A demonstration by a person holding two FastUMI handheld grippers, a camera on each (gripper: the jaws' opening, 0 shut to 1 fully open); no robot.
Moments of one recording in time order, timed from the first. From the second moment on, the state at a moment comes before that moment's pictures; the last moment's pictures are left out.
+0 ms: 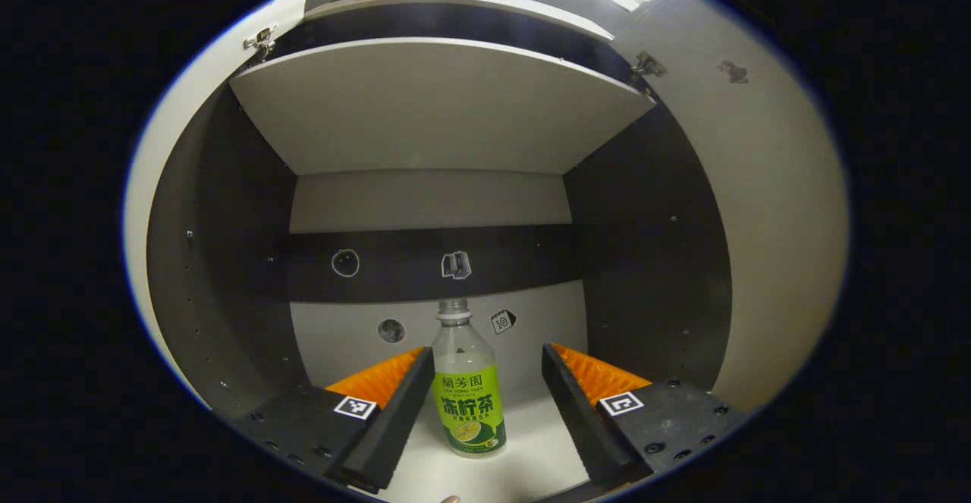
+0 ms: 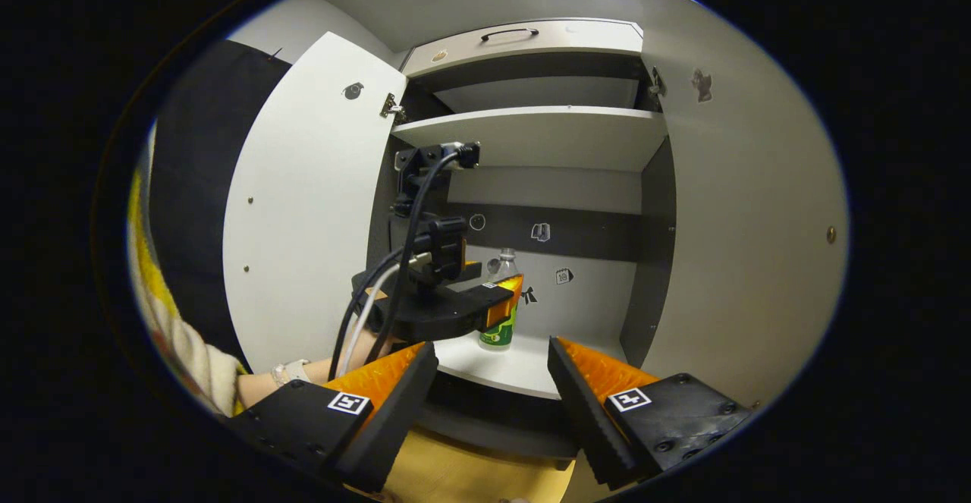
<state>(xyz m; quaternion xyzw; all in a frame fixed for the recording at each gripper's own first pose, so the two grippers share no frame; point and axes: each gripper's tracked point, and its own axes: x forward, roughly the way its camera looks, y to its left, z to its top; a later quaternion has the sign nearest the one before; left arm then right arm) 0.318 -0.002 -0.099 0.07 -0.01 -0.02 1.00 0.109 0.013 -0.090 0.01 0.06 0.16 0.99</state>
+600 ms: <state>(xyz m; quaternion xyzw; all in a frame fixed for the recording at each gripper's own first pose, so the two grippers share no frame) 0.365 0.018 -0.138 0.08 0.00 0.01 1.00 0.143 0.009 -0.126 0.02 0.09 0.16 0.98</state>
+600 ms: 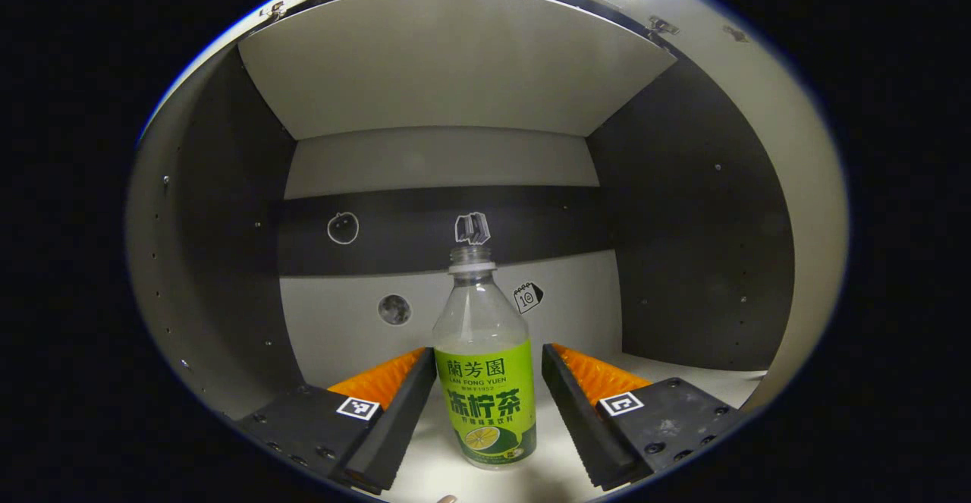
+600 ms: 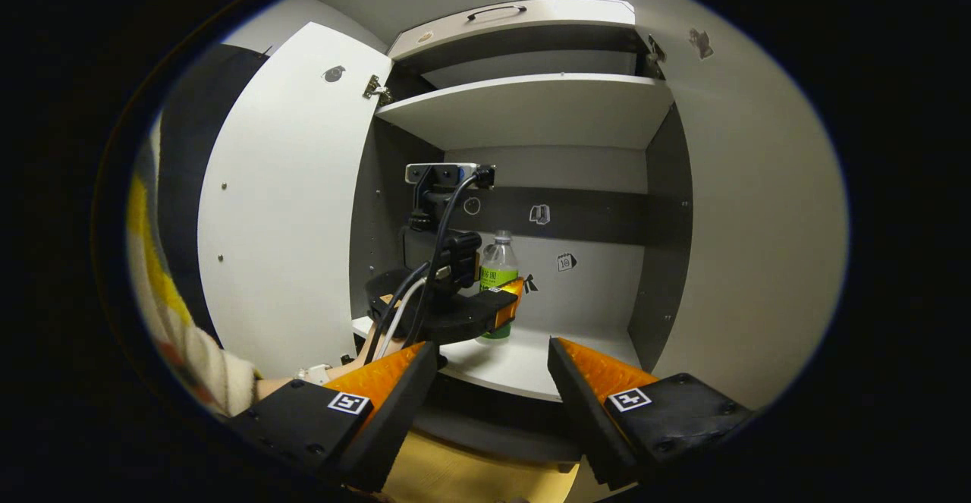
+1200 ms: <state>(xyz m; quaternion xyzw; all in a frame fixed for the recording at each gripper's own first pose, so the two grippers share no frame) 0.378 0.015 -0.136 0.06 0.01 0.00 1.00 0.144 0.006 -0.127 0.02 0.09 0.15 0.98</state>
